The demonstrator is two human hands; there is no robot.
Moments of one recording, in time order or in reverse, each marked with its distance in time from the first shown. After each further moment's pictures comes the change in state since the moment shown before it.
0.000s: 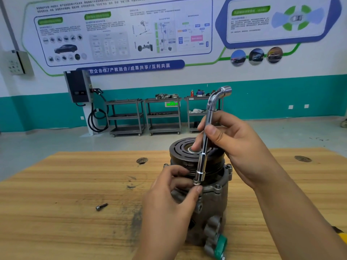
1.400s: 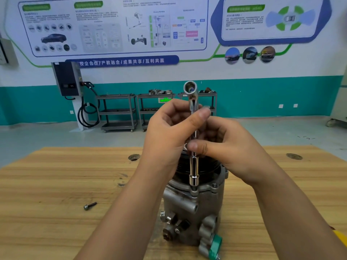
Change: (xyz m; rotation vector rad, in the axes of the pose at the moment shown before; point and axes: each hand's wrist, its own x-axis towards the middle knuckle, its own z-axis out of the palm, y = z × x) left_hand 0.089 0.042 0.008 -0.795 -0.213 0.060; right_hand 0.003 0.001 -0.002 -0.243 -0.088 0.070
